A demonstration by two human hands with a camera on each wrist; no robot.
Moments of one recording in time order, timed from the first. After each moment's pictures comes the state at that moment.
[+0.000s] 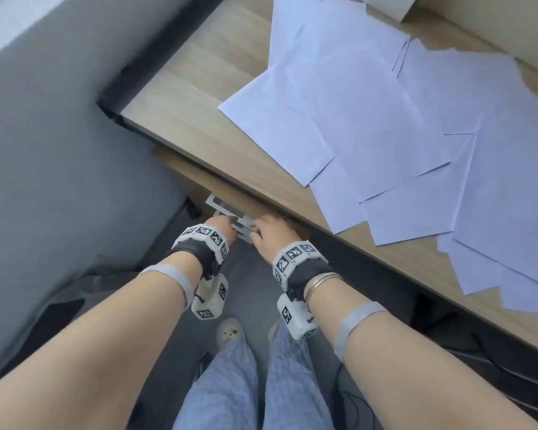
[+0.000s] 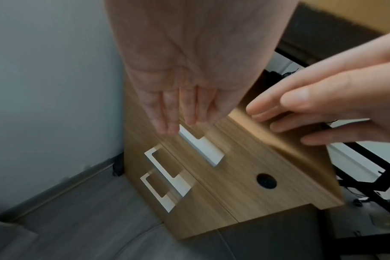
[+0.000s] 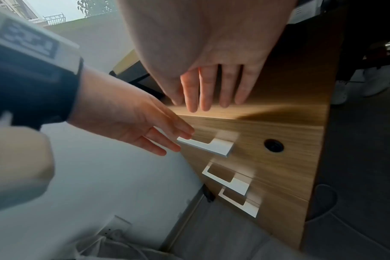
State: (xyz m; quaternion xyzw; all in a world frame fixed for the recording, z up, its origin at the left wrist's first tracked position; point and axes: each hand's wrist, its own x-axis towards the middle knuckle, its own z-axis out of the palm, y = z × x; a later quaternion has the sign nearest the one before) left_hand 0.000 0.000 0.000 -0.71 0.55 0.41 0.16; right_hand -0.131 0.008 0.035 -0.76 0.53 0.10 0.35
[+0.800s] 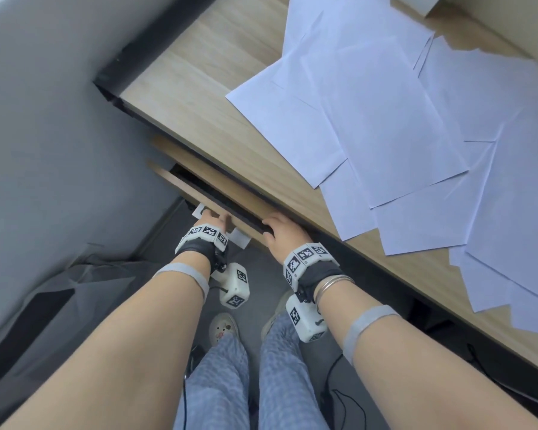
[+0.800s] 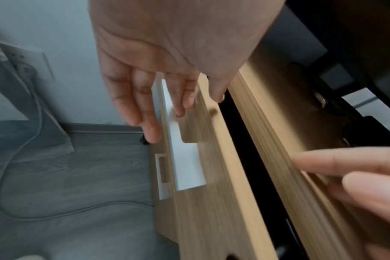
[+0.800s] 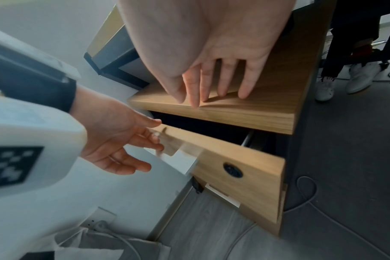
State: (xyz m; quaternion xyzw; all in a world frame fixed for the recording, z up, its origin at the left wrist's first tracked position) left_hand 0.010 0.003 -0.035 -0.83 0.27 0.49 -0.06; right_hand -0.146 -0.006 0.011 -0.74 0.55 0.13 0.37
